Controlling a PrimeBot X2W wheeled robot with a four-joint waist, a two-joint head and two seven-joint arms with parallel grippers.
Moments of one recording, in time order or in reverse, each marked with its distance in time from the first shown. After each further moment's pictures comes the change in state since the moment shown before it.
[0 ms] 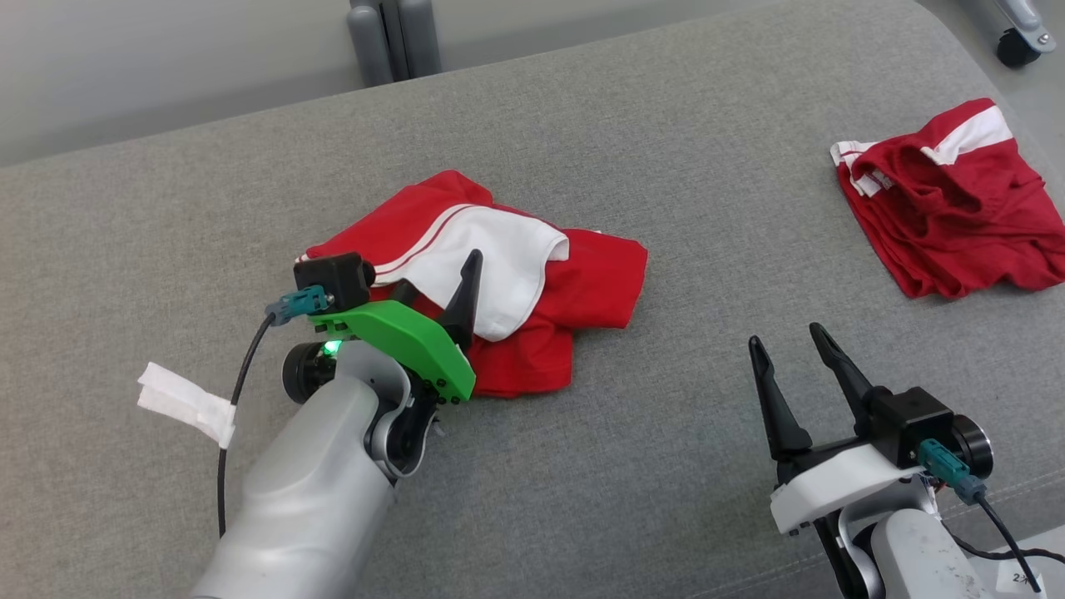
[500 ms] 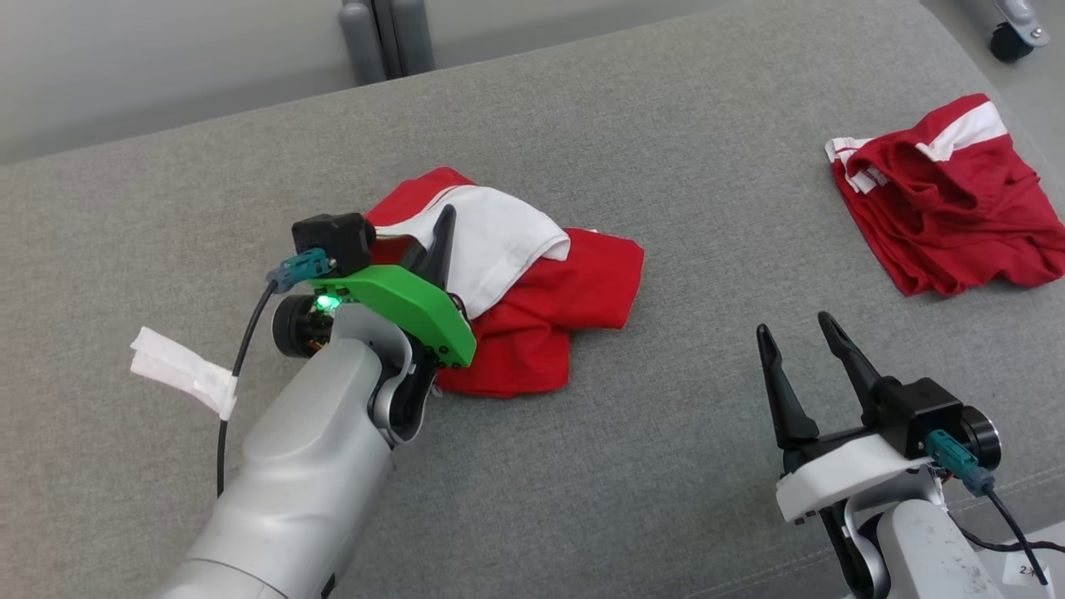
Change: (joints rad) left arm -0.089 0.002 -0.037 0.040 0.041 0.008 -0.069; right arm -0.016 0.000 -0.013 -0.002 -0.001 0.000 0.000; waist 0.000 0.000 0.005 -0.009
